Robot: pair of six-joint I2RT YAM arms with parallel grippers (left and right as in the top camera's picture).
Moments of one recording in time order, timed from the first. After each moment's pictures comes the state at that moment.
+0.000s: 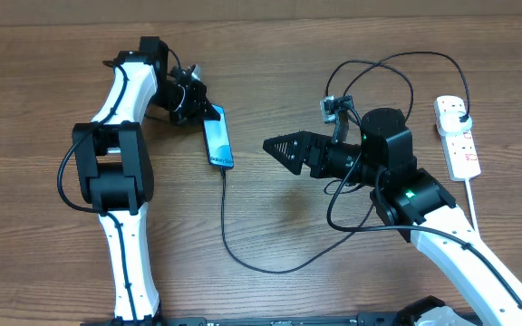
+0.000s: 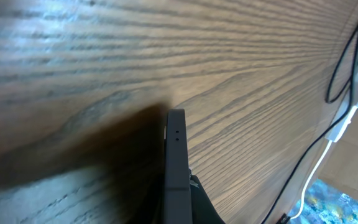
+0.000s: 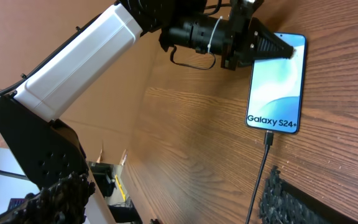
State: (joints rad) left arm -0.01 2.47 2.02 -1.10 0.71 -0.15; right arm 0.42 1.25 0.87 -0.07 -0.67 0.78
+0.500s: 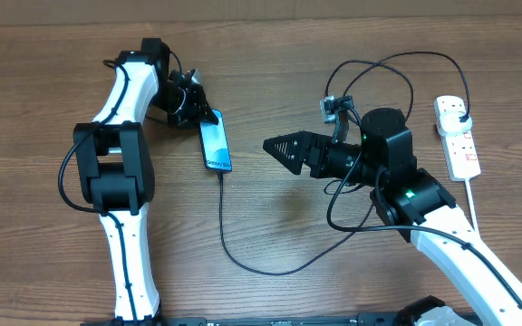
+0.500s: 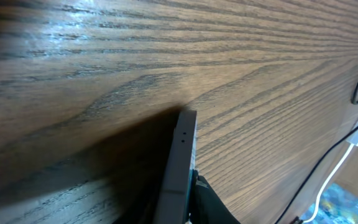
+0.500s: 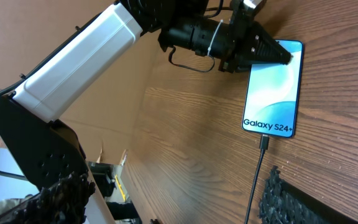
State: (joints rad) left arm -0.02 2.47 2.03 -1.13 0.63 -0.15; right arm 0.42 1.25 0.87 -0.07 -0.67 0.78
